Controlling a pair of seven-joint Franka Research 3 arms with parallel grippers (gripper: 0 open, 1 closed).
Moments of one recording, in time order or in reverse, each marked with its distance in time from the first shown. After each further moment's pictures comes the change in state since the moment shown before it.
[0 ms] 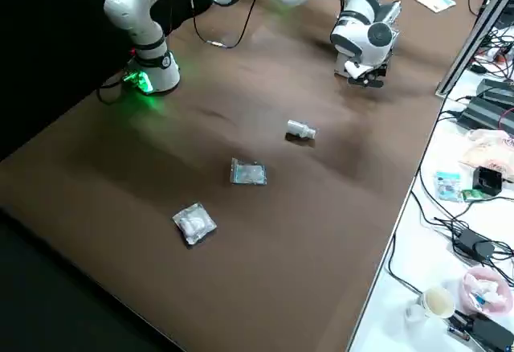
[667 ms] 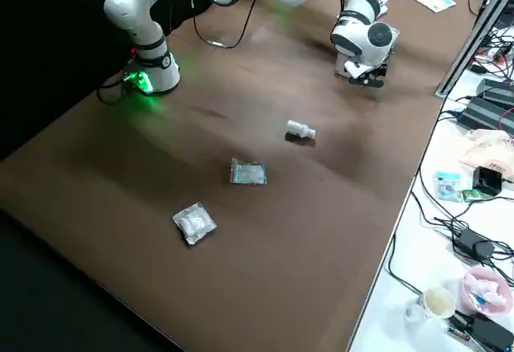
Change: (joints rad) left arm -0.008 -0.035 -0.026 0.000 -0.003 -0.129 -0.004; right arm 0.000 0.001 0.000 0.003 0.001 -0.004 0.000
